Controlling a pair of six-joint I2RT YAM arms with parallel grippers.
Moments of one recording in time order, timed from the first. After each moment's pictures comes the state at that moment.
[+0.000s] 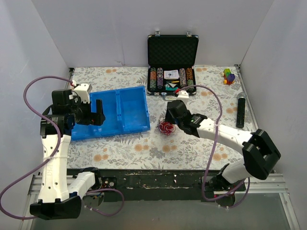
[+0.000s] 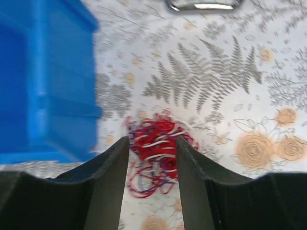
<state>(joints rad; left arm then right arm) 0.04 0.97 1.30 -1.09 0.25 0.08 0.89 1.41 0.96 -0.19 0.47 0.65</state>
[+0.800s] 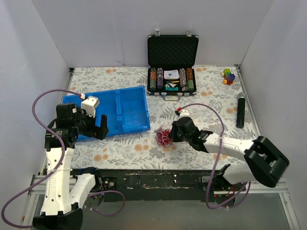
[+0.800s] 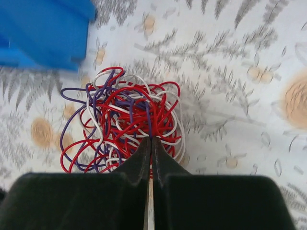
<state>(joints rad) 0.04 0.81 1.08 -1.09 0.34 0.23 0.83 1.39 0.61 0.07 0.14 0.61</state>
